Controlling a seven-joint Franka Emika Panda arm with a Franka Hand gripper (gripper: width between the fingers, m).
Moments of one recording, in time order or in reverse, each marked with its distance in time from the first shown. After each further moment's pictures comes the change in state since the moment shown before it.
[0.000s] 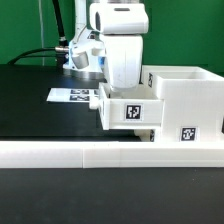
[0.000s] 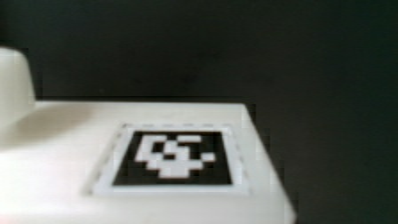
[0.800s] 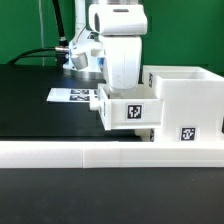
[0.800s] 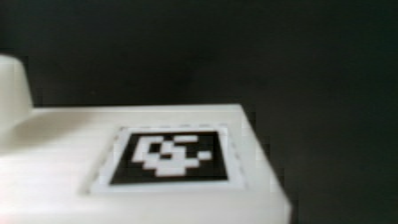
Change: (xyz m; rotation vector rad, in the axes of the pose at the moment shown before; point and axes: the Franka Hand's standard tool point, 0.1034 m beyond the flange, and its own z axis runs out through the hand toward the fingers) arm 0.002 -0.003 0.003 0.004 -0.001 -0.024
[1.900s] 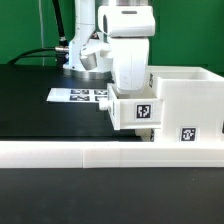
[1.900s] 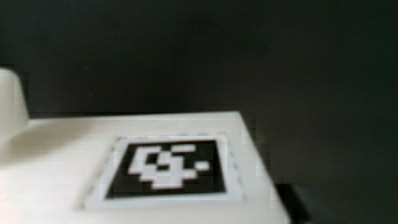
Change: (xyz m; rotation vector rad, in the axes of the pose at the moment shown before) arm 0.012 0.002 0.000 0.001 0.004 0.066
